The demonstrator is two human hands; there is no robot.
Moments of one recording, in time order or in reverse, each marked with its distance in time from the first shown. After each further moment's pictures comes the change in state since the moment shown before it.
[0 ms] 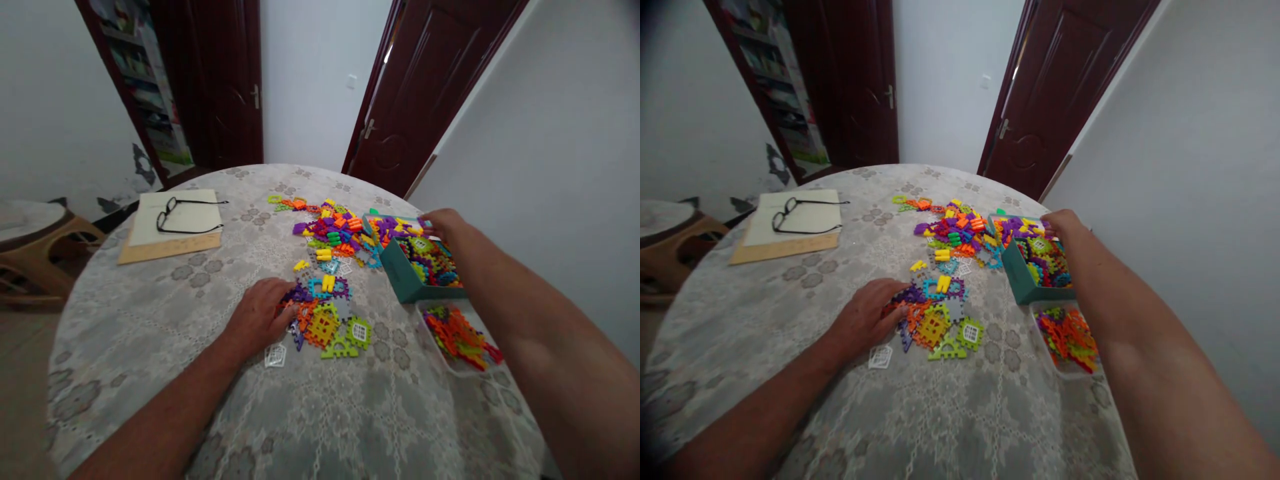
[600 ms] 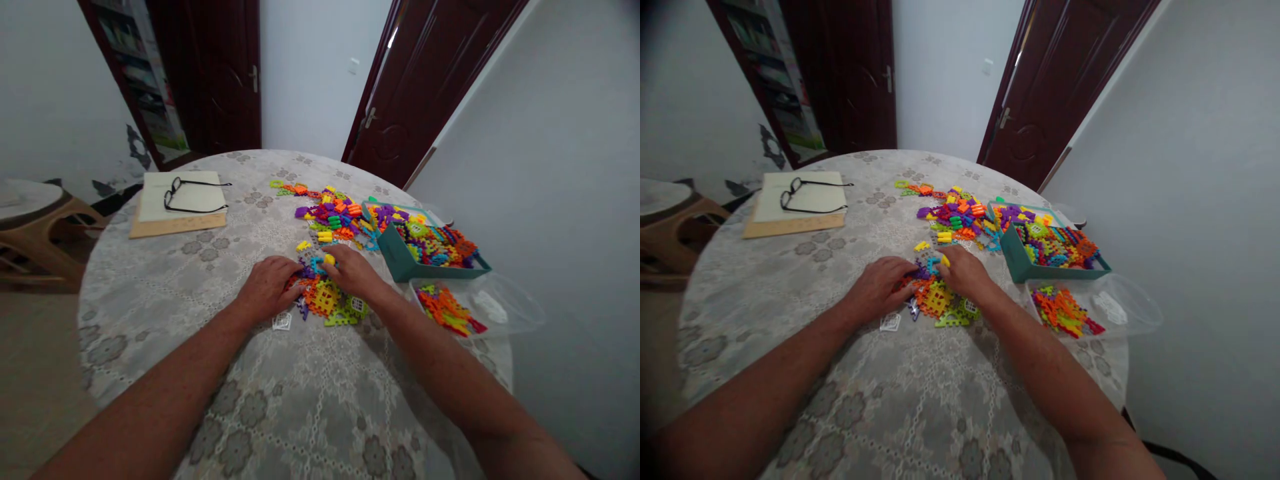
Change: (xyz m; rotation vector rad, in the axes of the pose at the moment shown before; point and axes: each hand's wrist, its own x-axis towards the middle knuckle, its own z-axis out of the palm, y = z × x) left_hand 0.001 0.003 0.001 0.084 -0.080 0.102; right_hand -0.276 0.001 0.094 -0.388 -0.614 -0.837
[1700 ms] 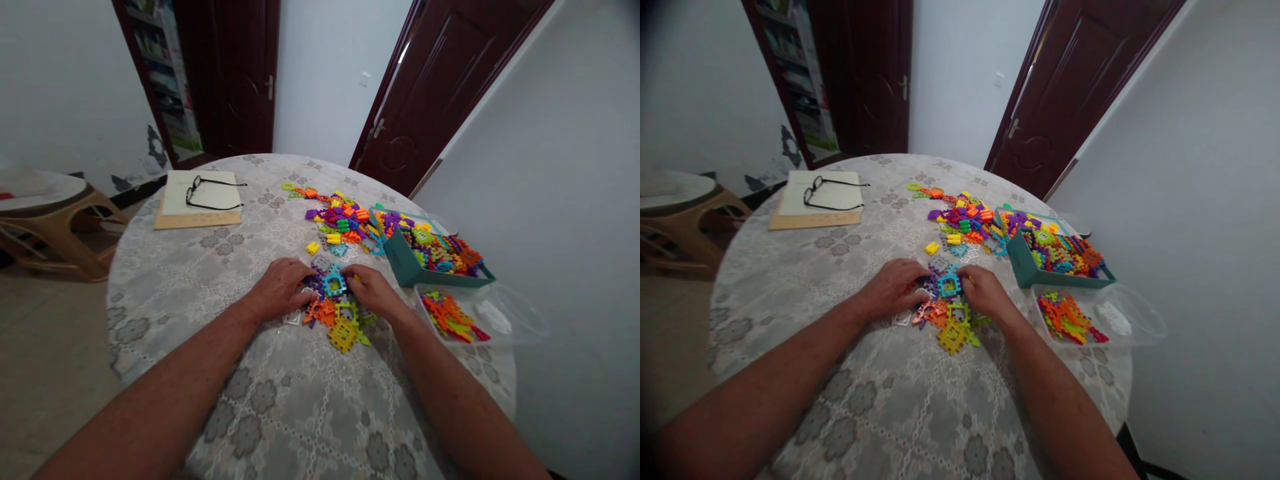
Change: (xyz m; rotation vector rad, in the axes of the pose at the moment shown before) left_hand -0.007 0.001 -0.002 -0.058 -0.036 0.085; right_hand -0.040 0.014 -0.001 0.152 -0.015 0.111
